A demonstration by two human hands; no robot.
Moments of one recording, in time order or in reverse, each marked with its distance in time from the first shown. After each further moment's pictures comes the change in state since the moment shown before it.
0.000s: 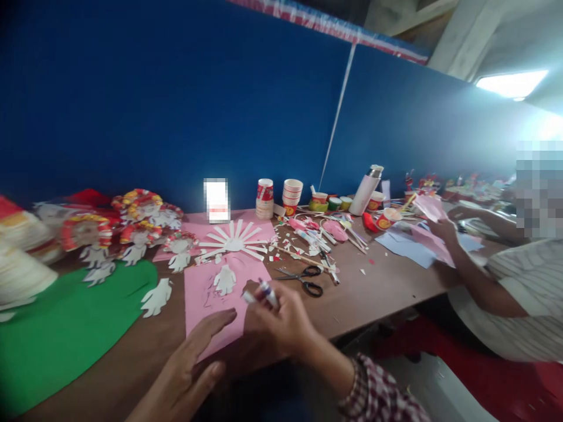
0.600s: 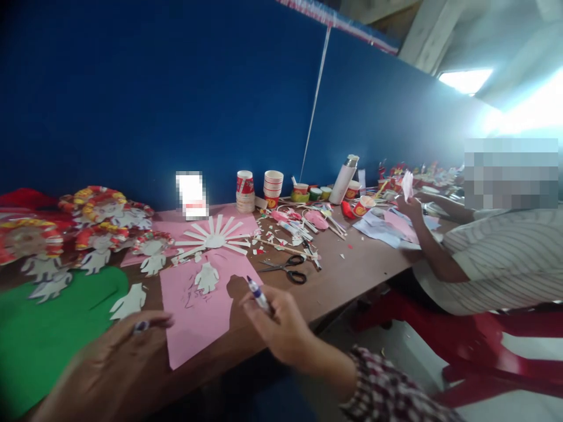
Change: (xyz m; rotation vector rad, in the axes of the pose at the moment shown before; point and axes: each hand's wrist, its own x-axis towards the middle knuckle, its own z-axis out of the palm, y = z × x) left_hand -0.002 -0.040 -0.059 0.235 0.106 -0.050; right_hand -0.027 -0.026 -0.016 0.002 -0.035 0.135
